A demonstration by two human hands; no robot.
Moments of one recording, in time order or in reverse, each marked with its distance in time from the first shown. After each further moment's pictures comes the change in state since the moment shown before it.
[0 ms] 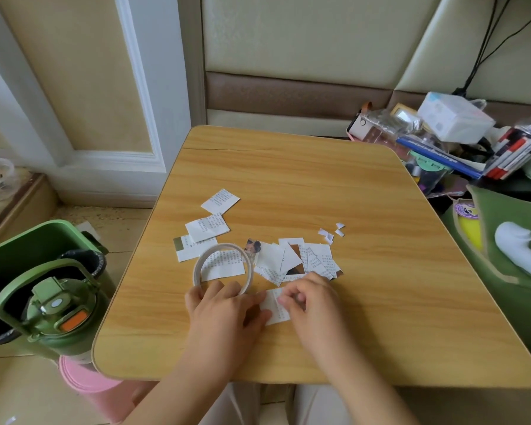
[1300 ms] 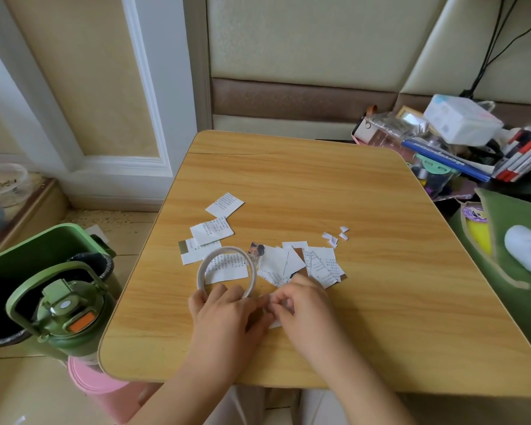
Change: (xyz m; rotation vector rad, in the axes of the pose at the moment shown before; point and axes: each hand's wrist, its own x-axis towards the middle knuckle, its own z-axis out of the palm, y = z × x) left_hand -0.003 -0.001 -0.002 -0.006 0.001 -0.002; right_hand 0.004 -0.016 0.000 -0.072 -0.132 -0.090
